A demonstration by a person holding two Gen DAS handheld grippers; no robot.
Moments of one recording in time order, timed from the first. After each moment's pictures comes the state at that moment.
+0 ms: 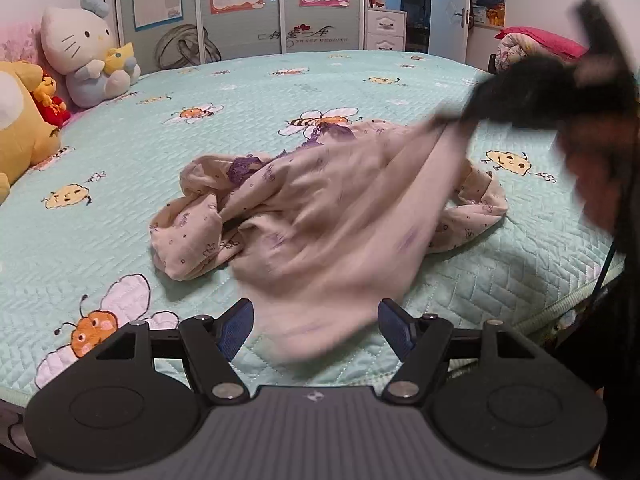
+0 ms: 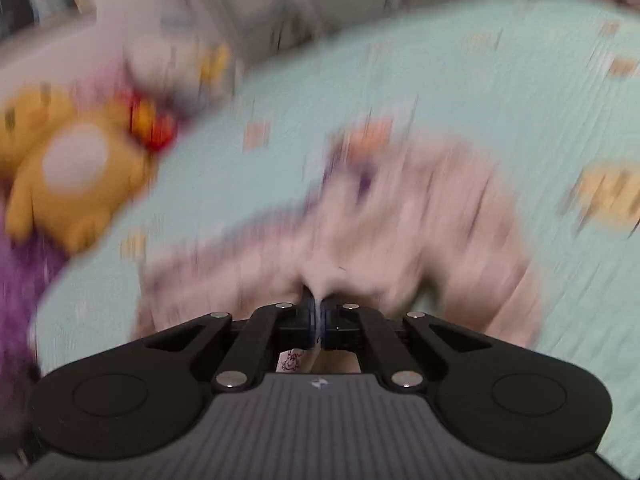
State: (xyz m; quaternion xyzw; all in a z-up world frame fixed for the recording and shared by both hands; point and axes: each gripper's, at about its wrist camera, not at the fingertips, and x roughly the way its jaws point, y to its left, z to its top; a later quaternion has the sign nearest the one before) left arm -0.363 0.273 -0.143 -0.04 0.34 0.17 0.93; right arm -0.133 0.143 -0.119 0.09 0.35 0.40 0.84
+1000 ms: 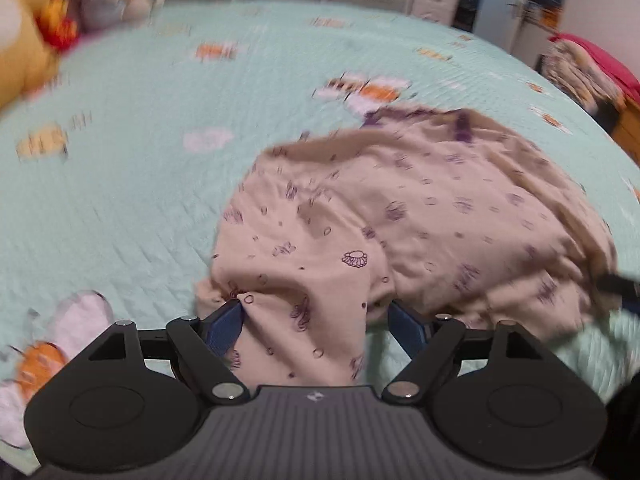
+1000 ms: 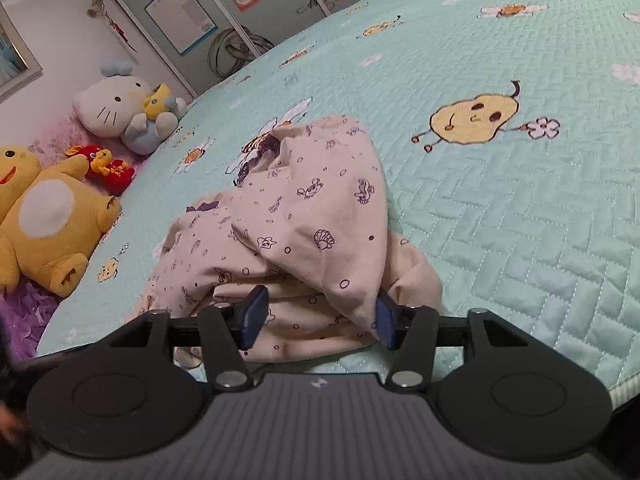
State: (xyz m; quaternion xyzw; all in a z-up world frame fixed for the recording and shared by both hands) left arm -0.272 0.354 -0.171 -0.16 0.40 0.19 0.88; right arm -0.146 0.046 -0.174 0.14 0.42 0.34 0.83
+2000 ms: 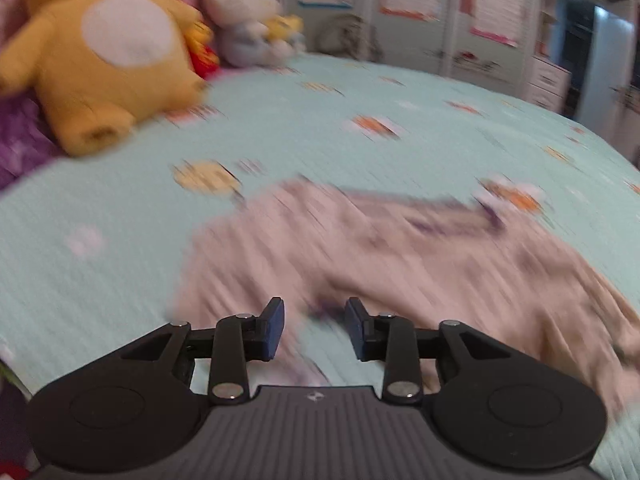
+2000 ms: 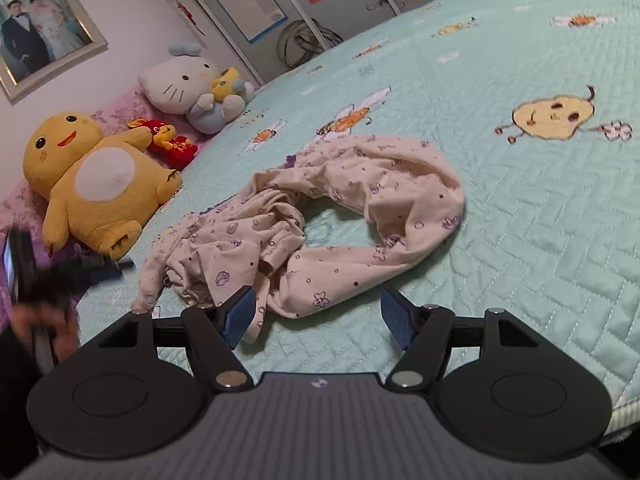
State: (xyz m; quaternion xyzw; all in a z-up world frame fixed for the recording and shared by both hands) left arm -0.355 0.399 -0.127 -0.15 0.31 0.35 0.87; right arm -0.173 0.066 -0.172 0.13 0.39 0.43 0.80
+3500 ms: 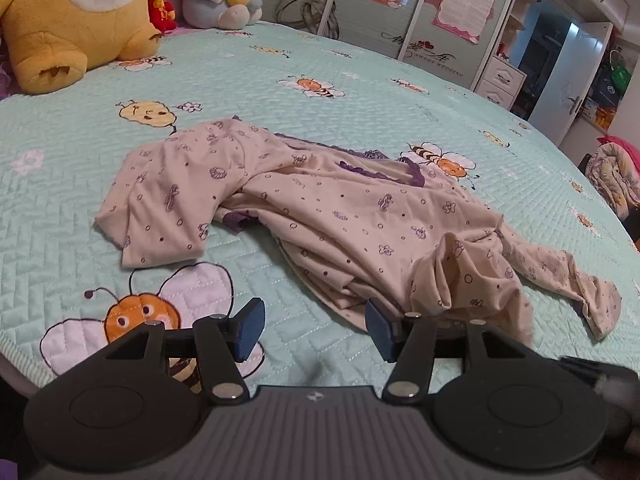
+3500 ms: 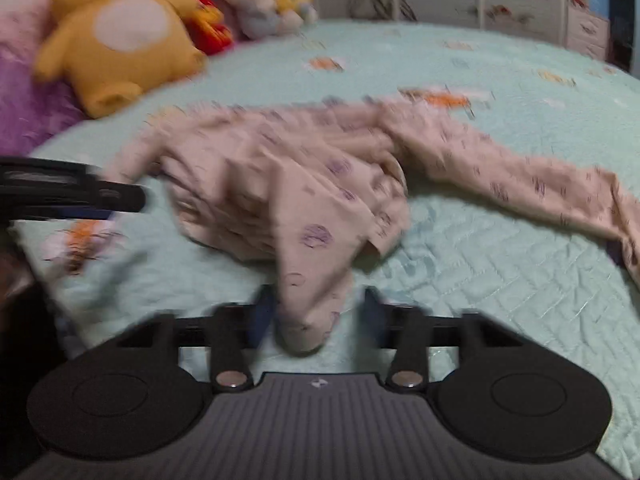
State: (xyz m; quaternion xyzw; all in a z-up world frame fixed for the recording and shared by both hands) left arm -0.363 0.377 -0.145 -0.23 0.31 0.28 0.88; right arm -0.227 0.200 -0.183 -0.11 0.36 0.46 0.81
